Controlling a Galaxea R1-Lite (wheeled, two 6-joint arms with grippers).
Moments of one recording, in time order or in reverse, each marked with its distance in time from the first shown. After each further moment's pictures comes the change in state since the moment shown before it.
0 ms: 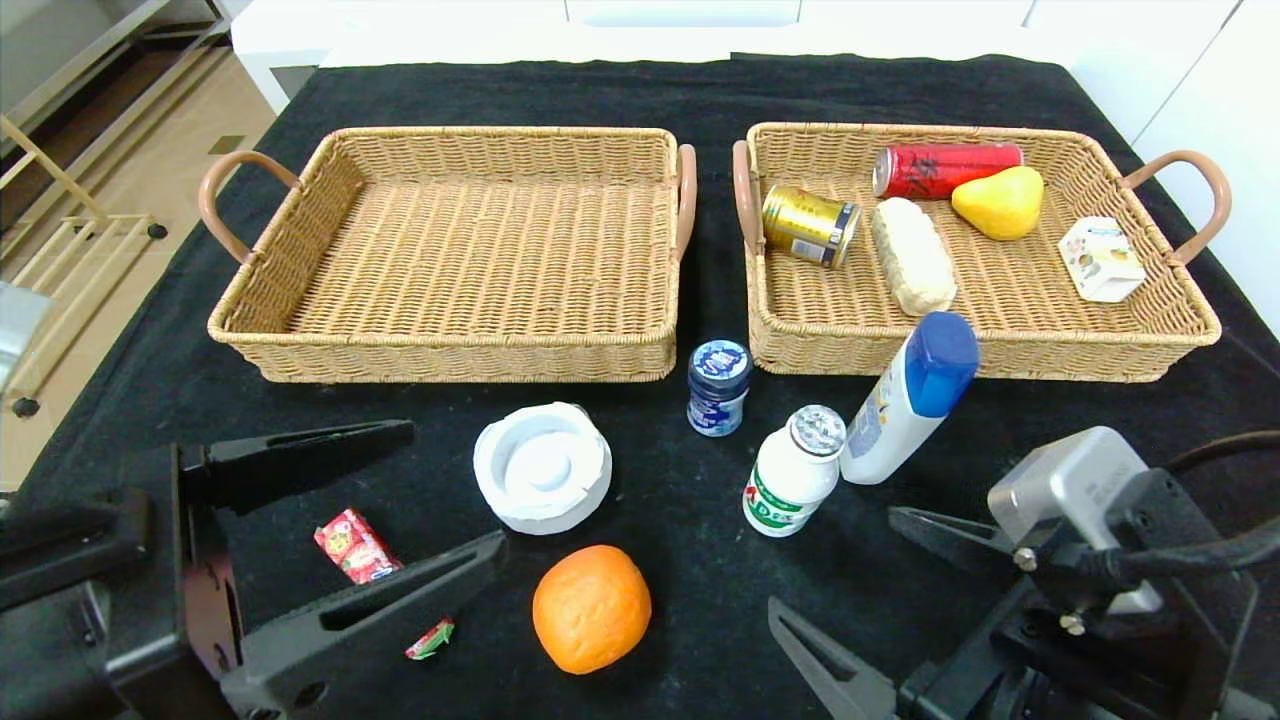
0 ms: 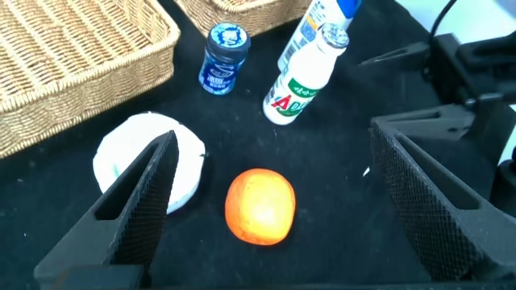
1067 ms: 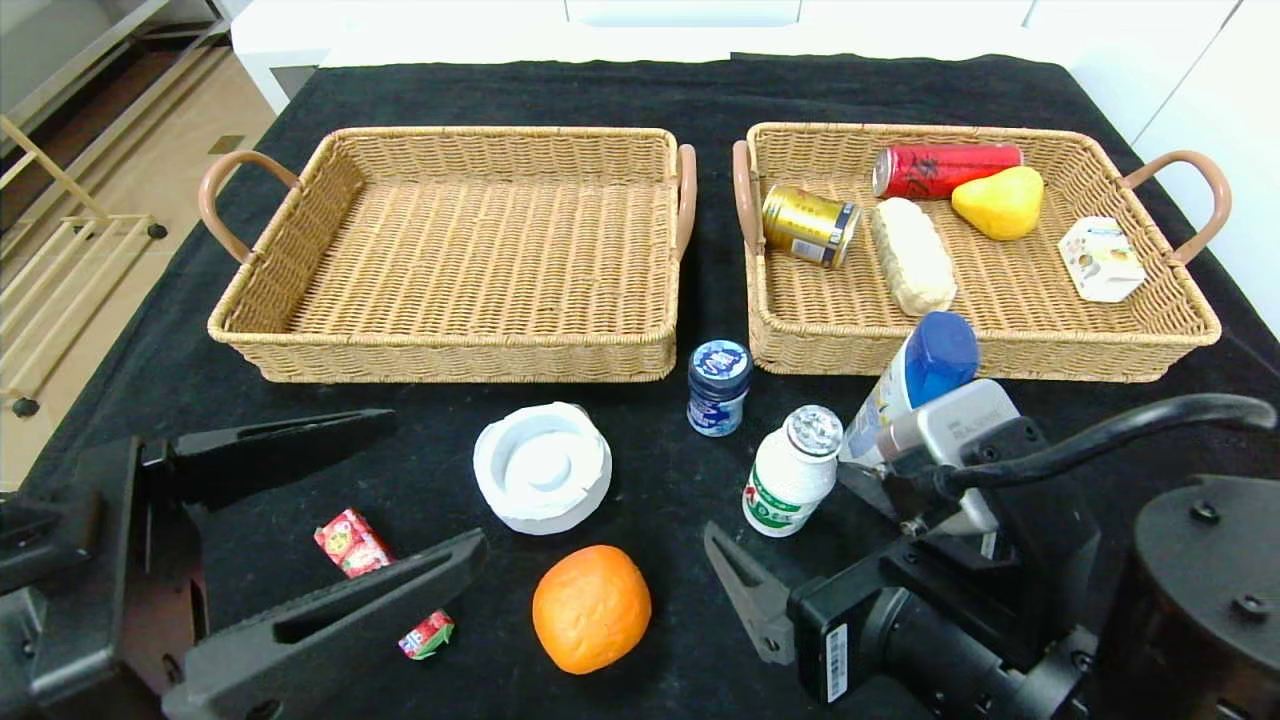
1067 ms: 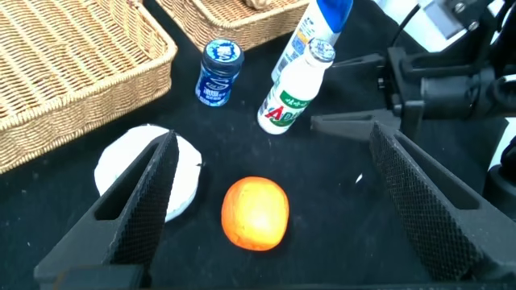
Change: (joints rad) left arm -0.014 -0.030 -0.007 0.000 0.000 0.001; right arm -0.010 0.163 -0.087 -0.147 -0.092 0.001
